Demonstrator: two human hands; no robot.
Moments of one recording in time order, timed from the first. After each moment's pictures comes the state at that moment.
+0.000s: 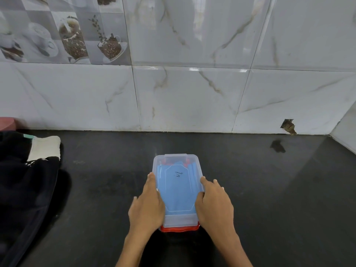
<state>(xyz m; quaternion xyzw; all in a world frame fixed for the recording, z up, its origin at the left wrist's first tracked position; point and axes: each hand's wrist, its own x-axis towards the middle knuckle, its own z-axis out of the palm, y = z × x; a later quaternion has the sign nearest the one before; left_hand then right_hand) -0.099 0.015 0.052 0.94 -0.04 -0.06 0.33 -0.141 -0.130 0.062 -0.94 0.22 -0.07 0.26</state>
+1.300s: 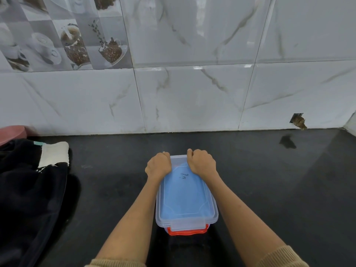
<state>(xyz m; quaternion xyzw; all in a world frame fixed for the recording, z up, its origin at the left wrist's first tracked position) 0.034 -0.021 0.054 0.96 0.02 -0.04 0.28 0.003 -0.151 0.050 -0.94 0.16 -0.07 0.28</state>
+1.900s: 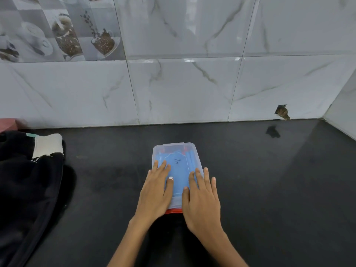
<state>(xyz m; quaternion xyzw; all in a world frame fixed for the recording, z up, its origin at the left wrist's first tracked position) -0.102 0.018 0.036 0.91 -0.22 0.05 0.34 -0.173 -0.097 0.040 -0.96 0.12 -0.15 0.19</state>
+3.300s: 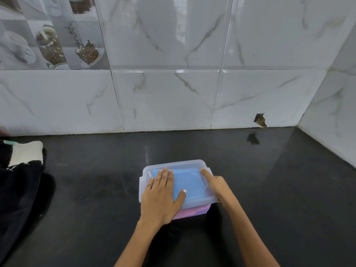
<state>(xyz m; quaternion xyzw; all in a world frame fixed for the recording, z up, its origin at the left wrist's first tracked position) -0.127 -0.047 0.041 0.97 -0.23 0.04 0.11 -0.139 -0.235 0.035 -0.71 0.34 0.00 0.62</state>
